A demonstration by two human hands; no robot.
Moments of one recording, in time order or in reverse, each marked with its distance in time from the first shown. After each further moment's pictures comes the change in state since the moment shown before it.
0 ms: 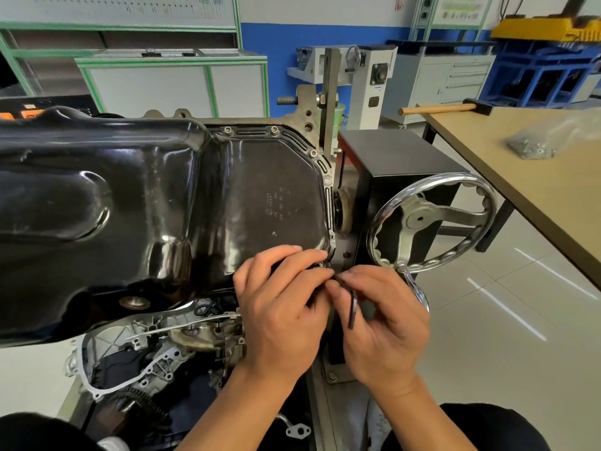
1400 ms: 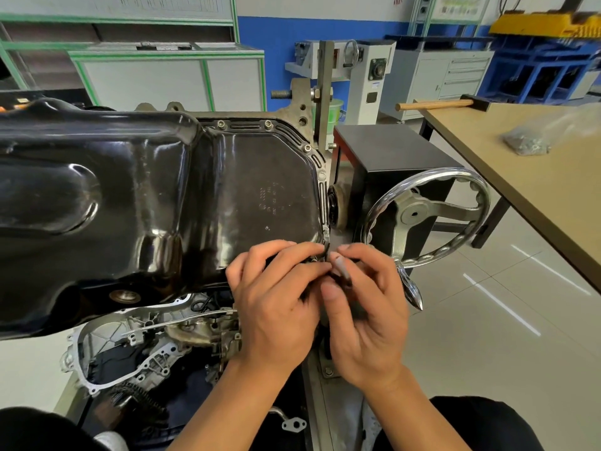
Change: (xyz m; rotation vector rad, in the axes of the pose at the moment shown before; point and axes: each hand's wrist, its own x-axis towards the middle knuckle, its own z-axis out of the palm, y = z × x) left_hand 0.001 0.002 0.002 -0.009 0.016 0.000; right_hand -0.002 -0.004 0.003 0.030 -0.064 0.034
